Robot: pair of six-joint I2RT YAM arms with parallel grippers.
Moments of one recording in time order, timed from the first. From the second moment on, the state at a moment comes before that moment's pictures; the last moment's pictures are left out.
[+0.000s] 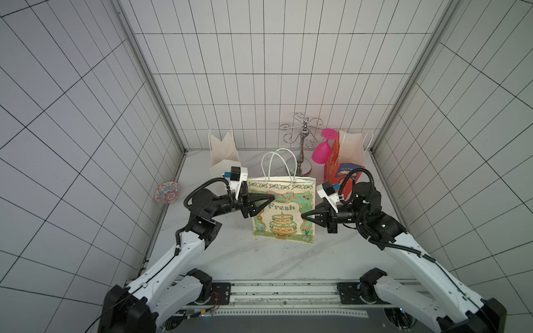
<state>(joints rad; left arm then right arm) -0.43 0.99 0.67 0.63 0.94 -0.51 0.49 0.91 0.78 -0.18 -1.01 0.09</state>
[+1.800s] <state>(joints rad) -0.44 0.91 0.57 0.68 1.08 -0.52 0.50 0.82 0.88 0.08 -0.86 0.35</state>
